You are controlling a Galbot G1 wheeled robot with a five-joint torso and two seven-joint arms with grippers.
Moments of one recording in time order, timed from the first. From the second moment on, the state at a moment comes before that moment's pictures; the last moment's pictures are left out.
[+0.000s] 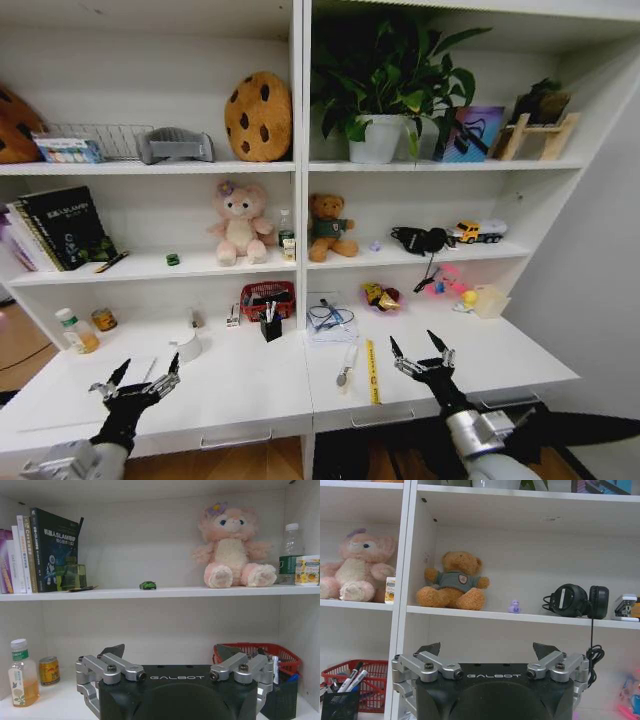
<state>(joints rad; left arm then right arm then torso) 1.94 -1.30 -0.93 -2.40 -0.44 0.13 -0.11 -1.76 1.16 0.66 2.24 0.34 0.09 0.02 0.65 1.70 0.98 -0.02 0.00</state>
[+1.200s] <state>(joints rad) 1.94 -1.30 -0.93 -2.40 -0.44 0.13 -0.11 -1.76 1.16 0.66 2.24 0.34 0.09 0.02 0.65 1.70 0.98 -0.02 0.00</state>
